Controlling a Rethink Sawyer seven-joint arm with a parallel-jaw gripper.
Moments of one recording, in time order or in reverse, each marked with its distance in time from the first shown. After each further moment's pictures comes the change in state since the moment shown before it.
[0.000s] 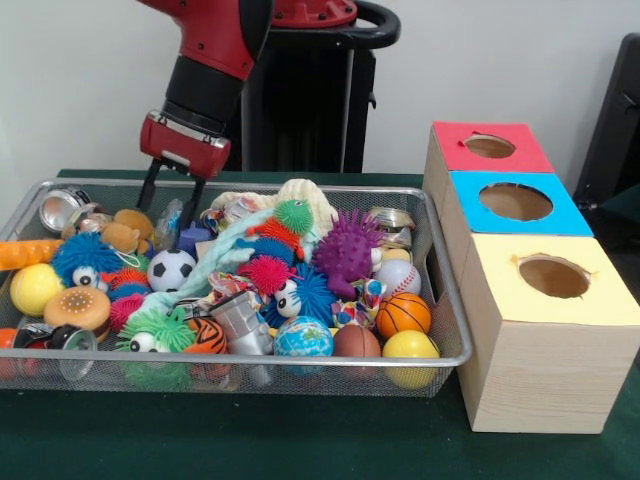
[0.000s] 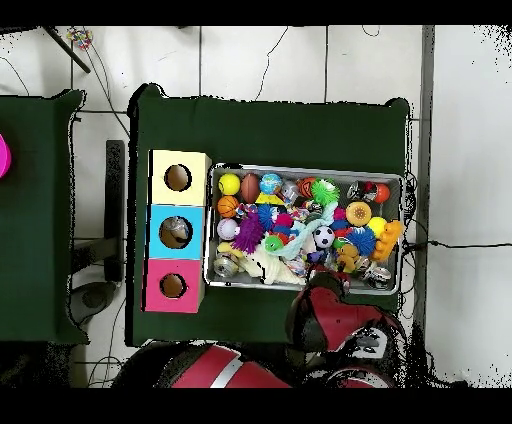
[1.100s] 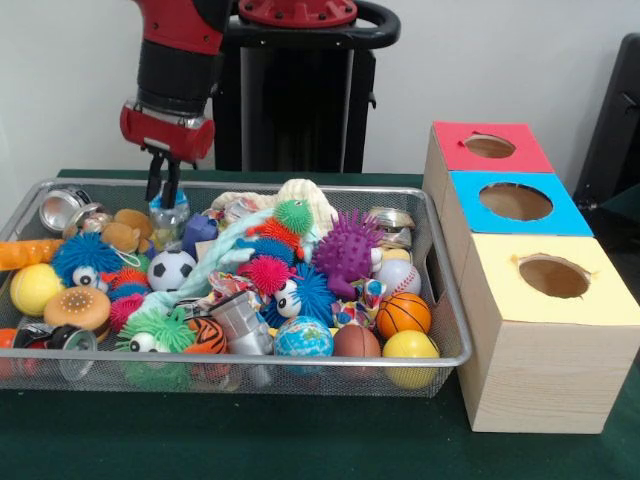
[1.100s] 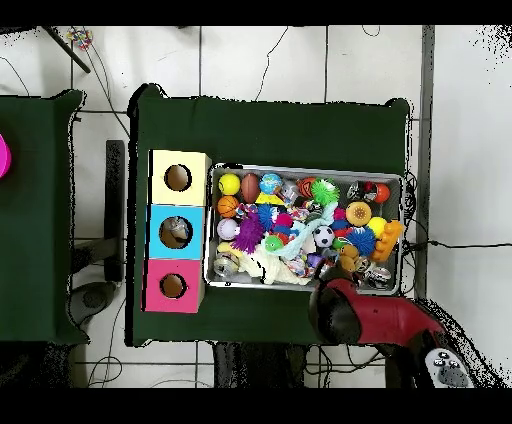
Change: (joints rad) arm -0.374 -0.296 0.420 0.088 -0.132 0.393 0.000
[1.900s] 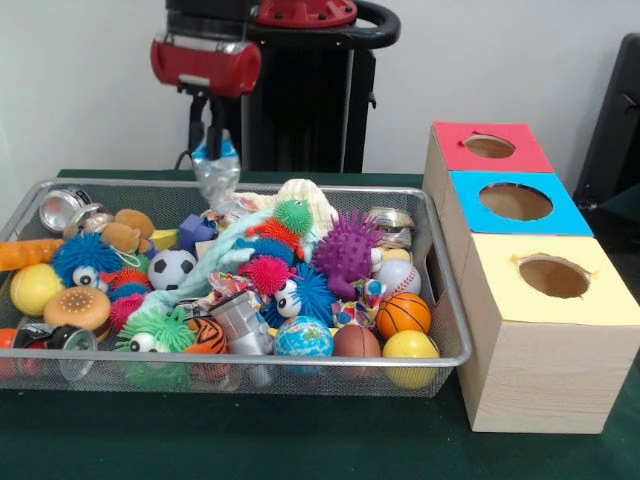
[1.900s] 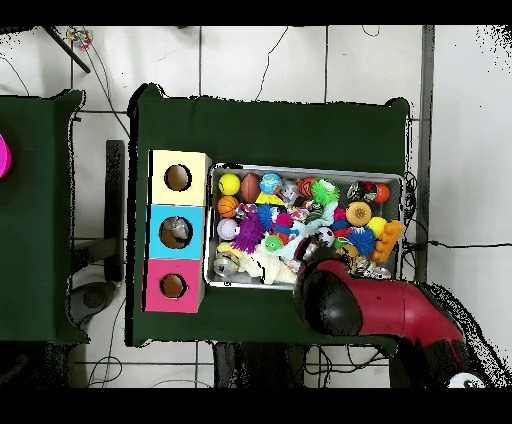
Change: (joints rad) arm -0.107 -0.298 0.313 0.108 0.130 0.224 0.000
